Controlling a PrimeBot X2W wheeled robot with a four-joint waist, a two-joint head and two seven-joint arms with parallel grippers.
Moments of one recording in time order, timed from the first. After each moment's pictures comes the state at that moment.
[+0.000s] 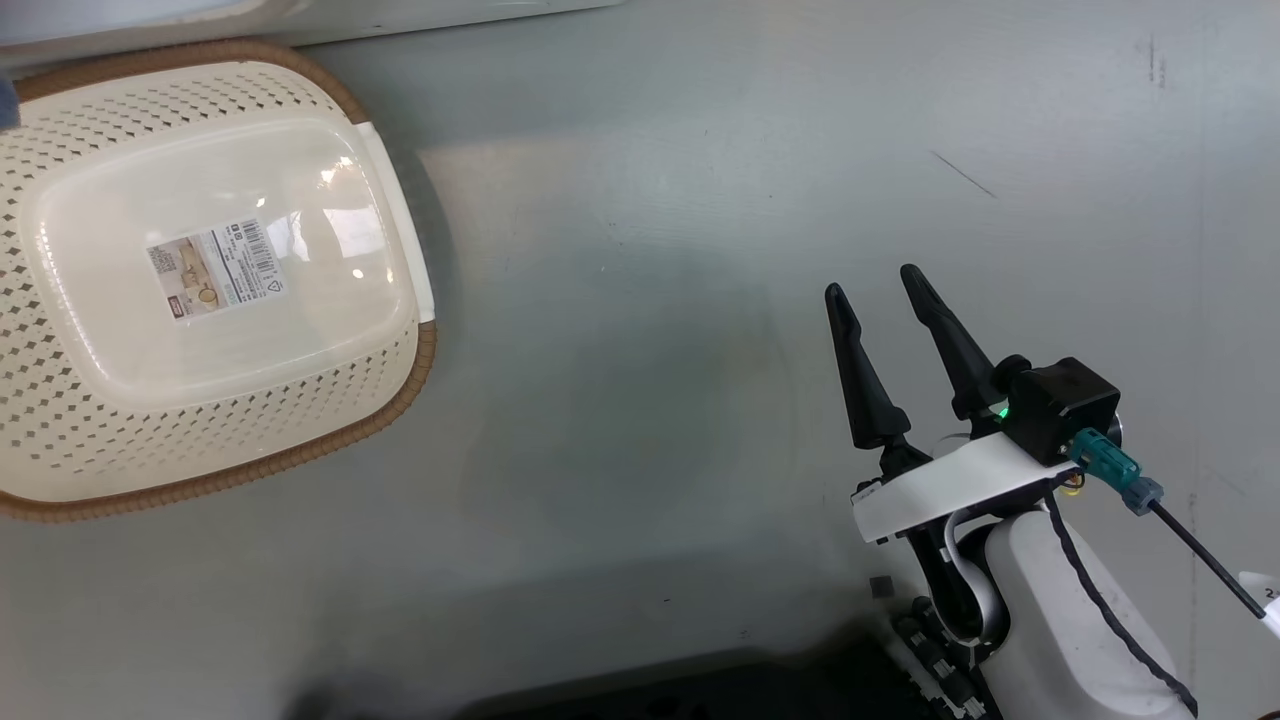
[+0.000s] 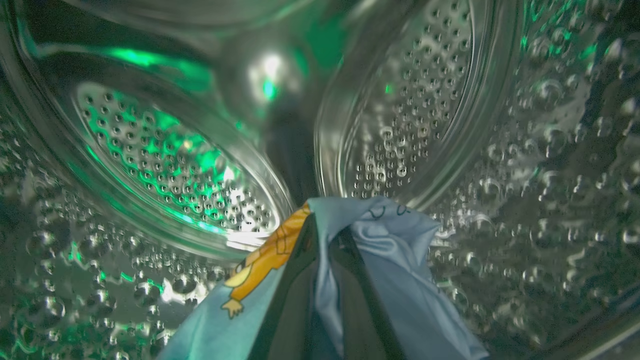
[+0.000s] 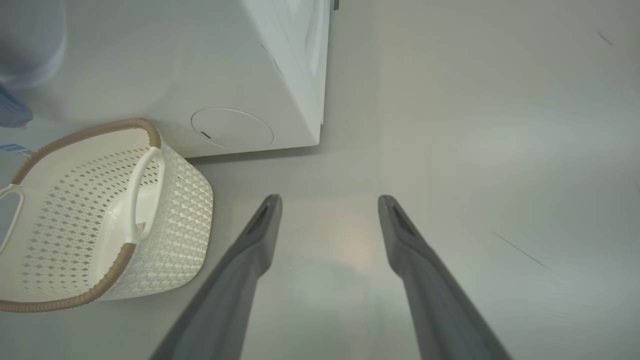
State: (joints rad) left arm -1.37 0.31 -0.12 0.54 -0.28 -0.12 -0.02; right arm -0.28 -0.05 0.36 0.19 0.34 0.05 -0.25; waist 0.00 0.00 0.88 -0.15
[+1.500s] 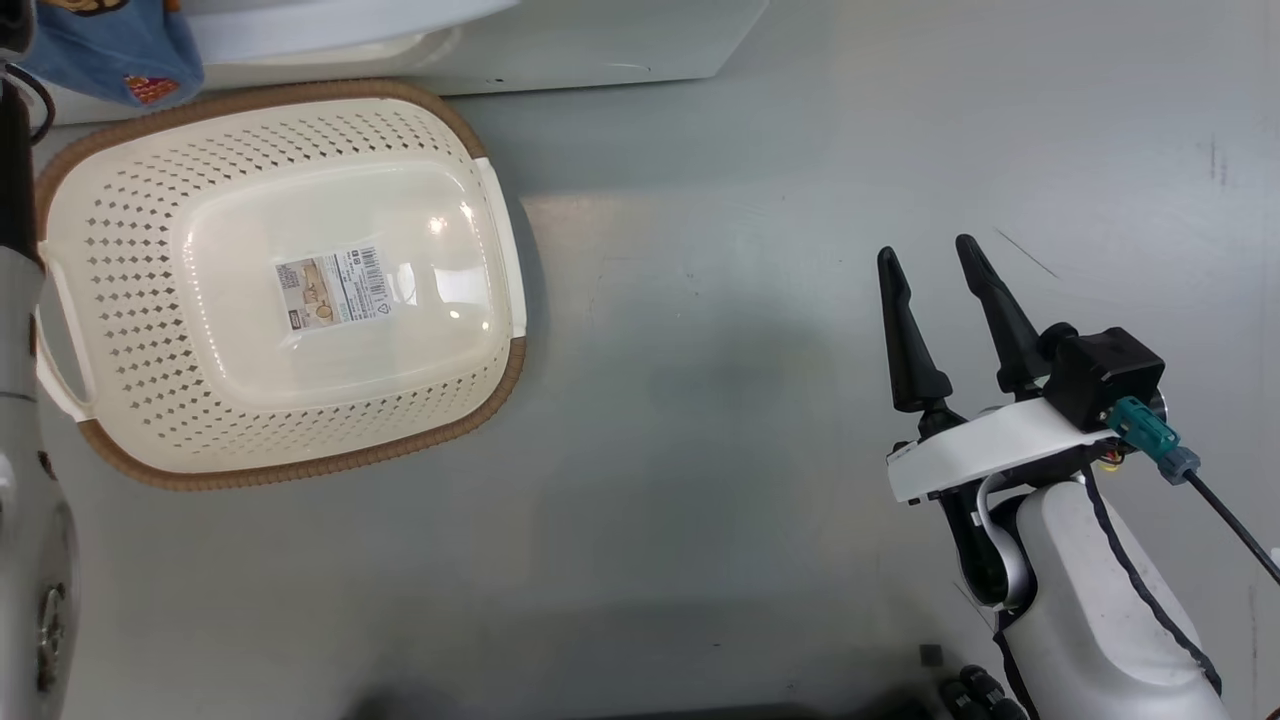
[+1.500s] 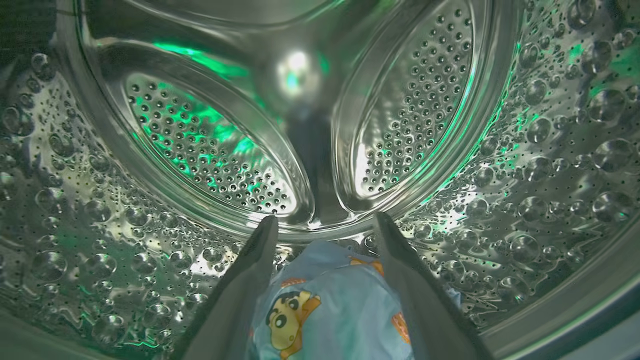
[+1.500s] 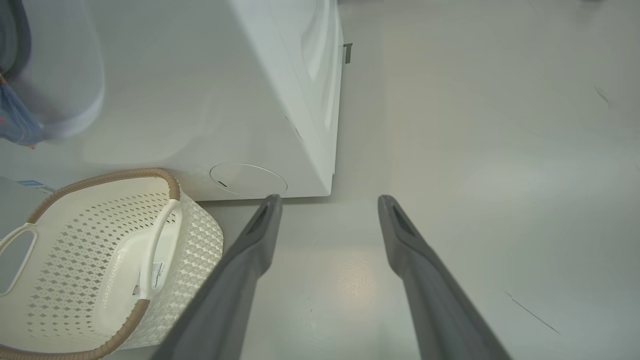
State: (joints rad) left arm -1.30 0.20 -0.15 0.79 -0.30 -0.12 -0.25; right arm -0.33 -0.06 0.29 0.24 0.32 0.03 -0.25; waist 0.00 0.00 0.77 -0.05
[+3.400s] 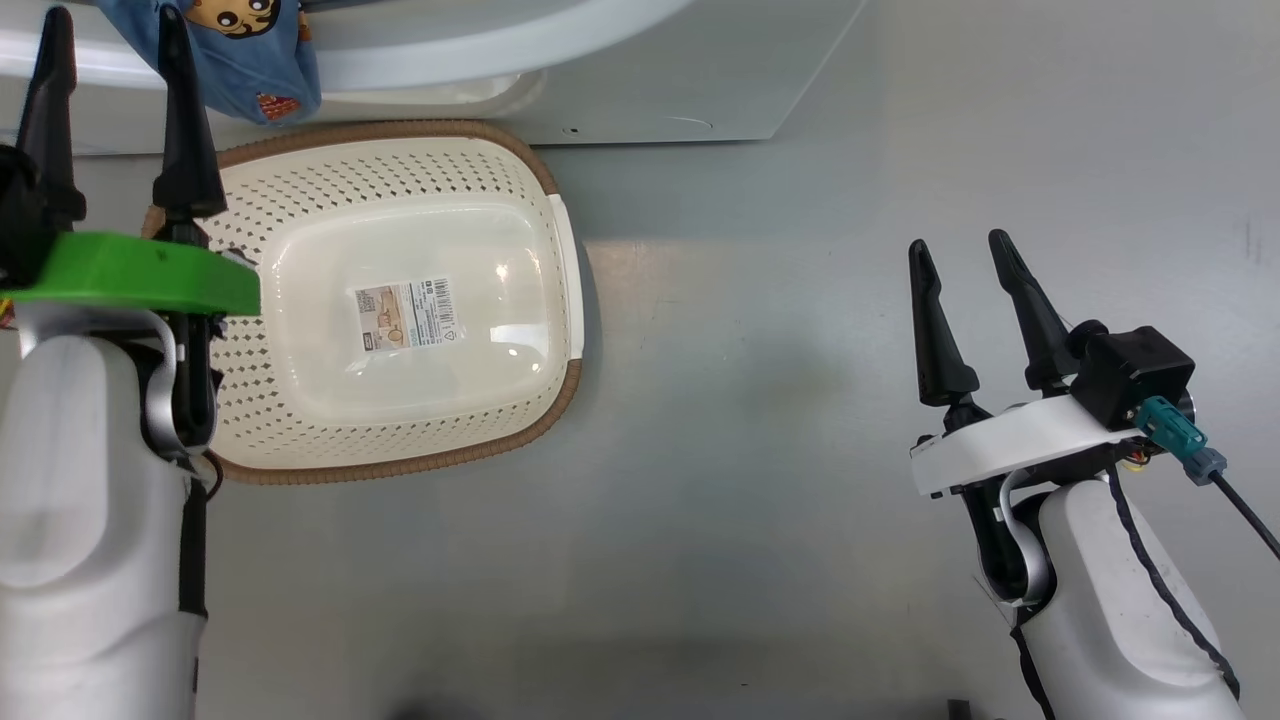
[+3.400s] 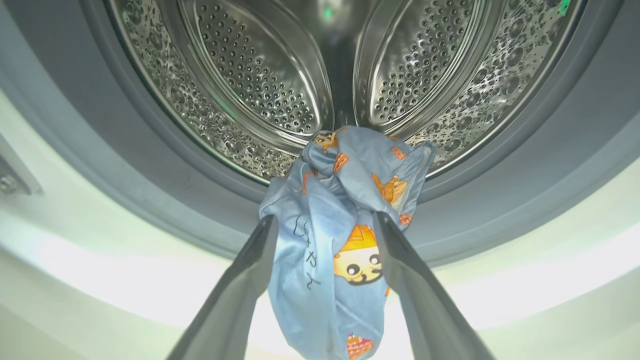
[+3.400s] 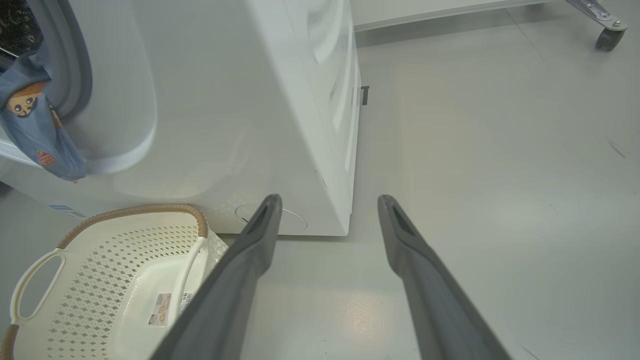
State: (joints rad) left arm -0.63 0.13 -0.01 0.31 -0.29 -0.12 -0.26; right arm -0.32 -0.06 0.24 0.23 0.30 0.04 -0.25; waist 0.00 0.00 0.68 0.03
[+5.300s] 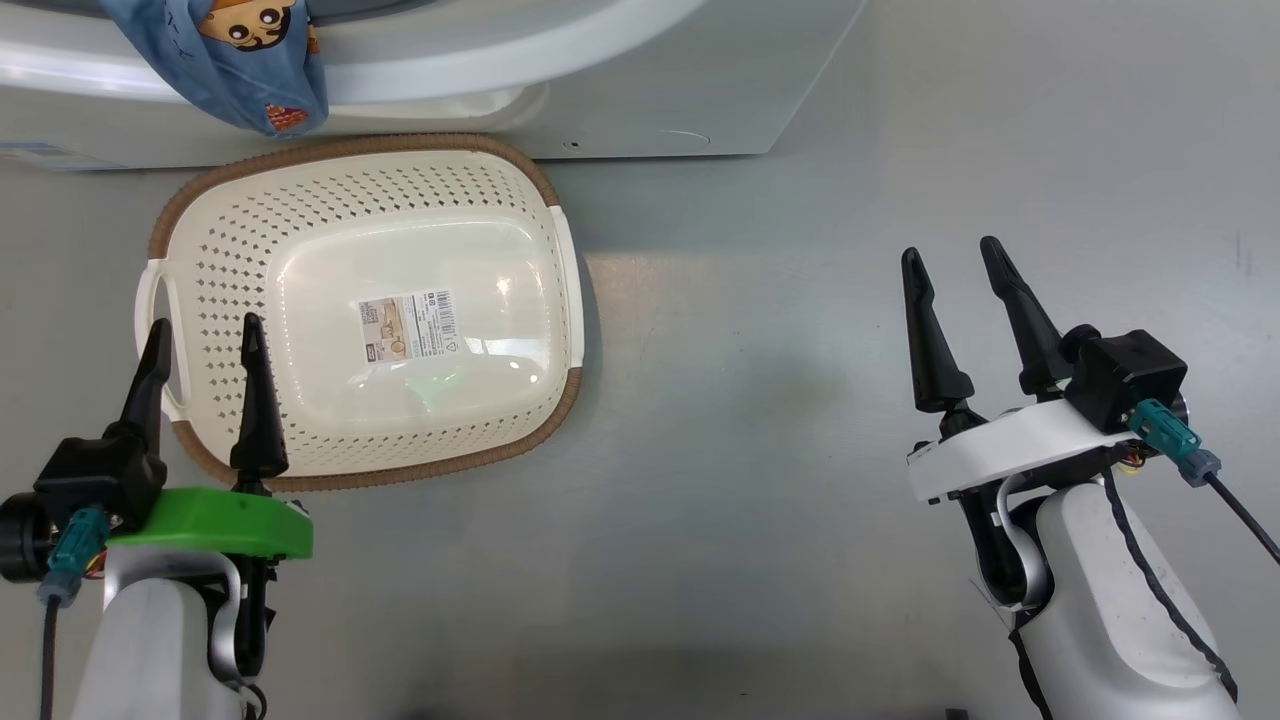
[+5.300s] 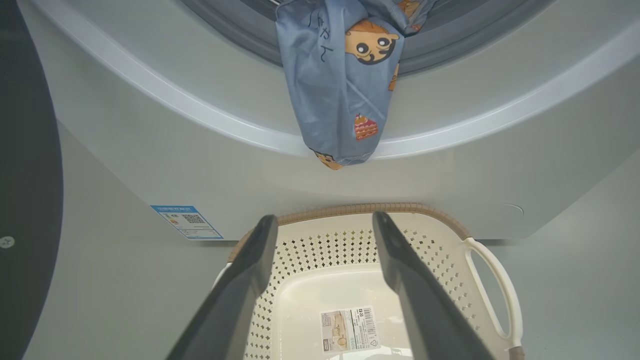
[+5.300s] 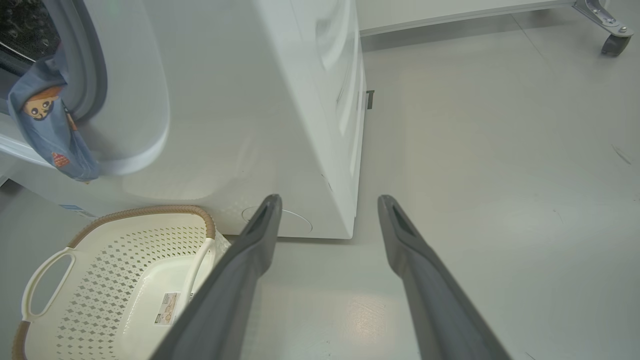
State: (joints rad) left arm -0.22 0.05 0.07 0.21 -0.21 -0.11 -0.26; right arm -0.32 -0.06 0.24 0.25 0.30 0.06 -0.25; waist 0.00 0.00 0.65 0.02
